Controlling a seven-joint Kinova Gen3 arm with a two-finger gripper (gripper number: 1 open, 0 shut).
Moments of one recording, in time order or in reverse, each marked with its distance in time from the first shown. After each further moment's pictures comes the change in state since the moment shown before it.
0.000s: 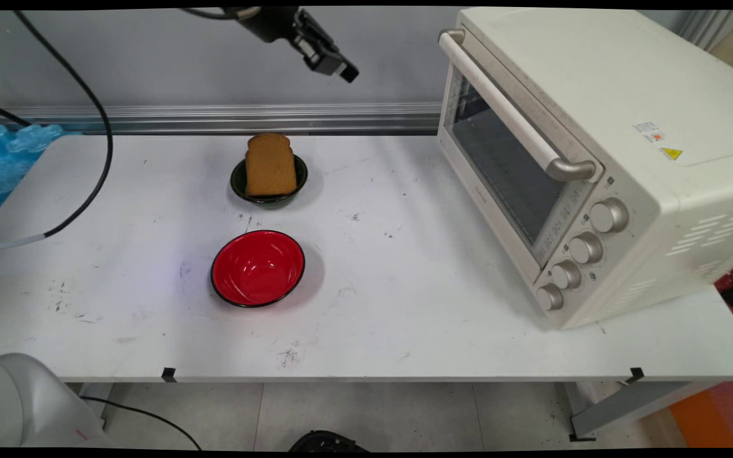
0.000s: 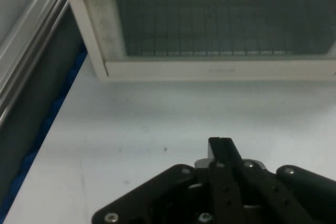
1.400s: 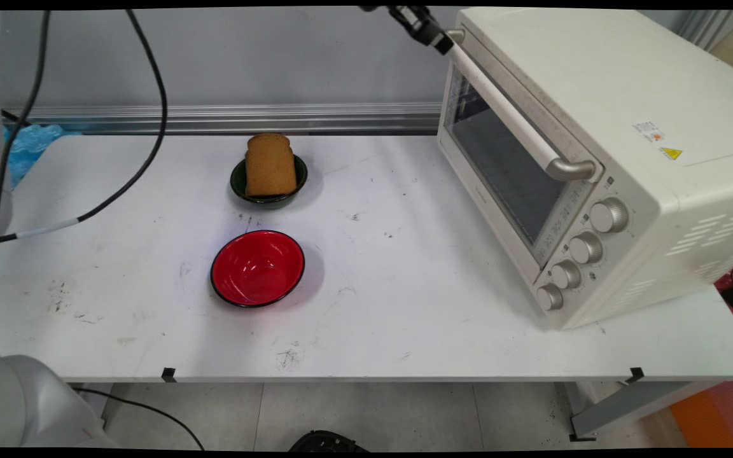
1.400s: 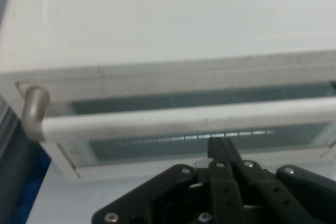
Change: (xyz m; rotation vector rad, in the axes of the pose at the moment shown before) arm 0.097 0.003 0.068 -0.066 0.077 0.056
